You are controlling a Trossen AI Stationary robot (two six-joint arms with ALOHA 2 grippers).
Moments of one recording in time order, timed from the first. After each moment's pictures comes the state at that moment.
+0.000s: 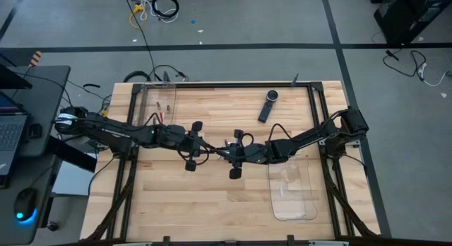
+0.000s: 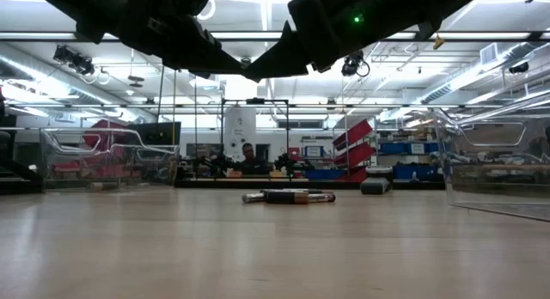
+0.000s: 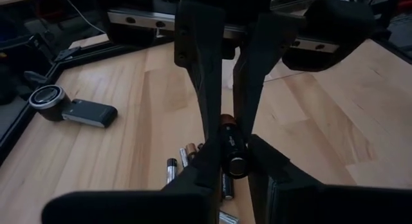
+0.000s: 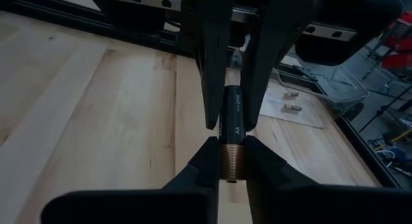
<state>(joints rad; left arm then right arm) -0.07 1.25 0.62 0.25 -0.03 0.18 0.21 1.76 0.97 0.43 0.41 -0.18</state>
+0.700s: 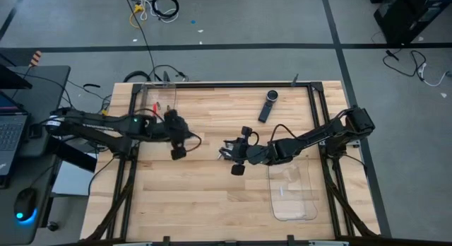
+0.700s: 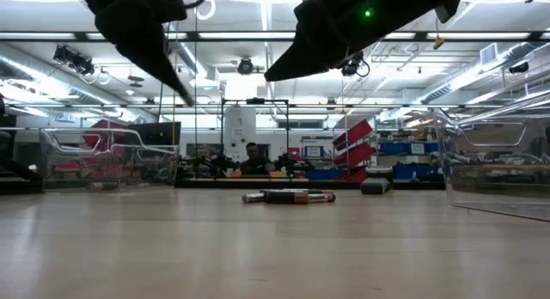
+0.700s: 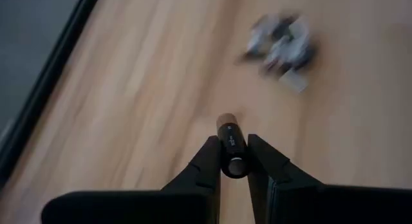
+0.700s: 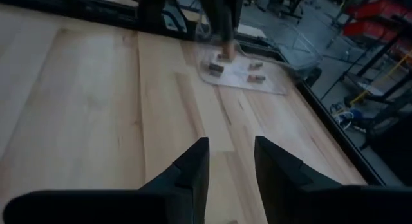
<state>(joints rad) -0.05 1.08 0.88 -0.72 -0.34 -0.18 0.23 1.69 0.97 0.25 0.58 -0.07</state>
